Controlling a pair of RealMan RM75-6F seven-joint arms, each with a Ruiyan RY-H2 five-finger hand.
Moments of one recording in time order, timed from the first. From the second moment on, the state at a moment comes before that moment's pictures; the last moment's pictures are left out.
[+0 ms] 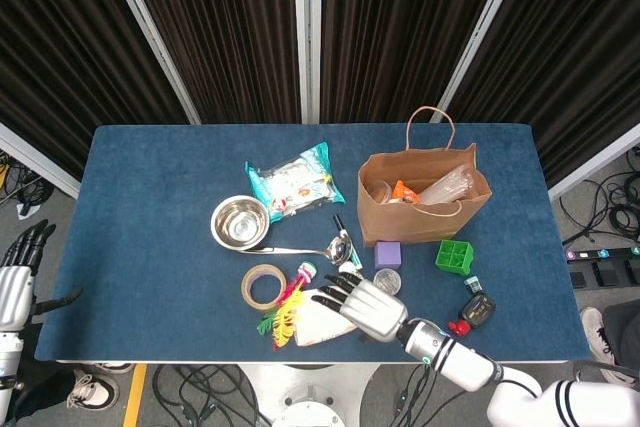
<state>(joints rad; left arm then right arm) -0.11 -1.43 -0.06 -0.96 1.50 1.53 -0.54 0.68 -1.42 0.01 -1.74 -1.62 0.83 -0.32</state>
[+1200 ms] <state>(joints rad) -0.09 -1.48 -0.05 -0.88 1.50 1.51 -0.55 0.71 -1.62 0.01 -1.58 -1.38 0.81 -0.53</state>
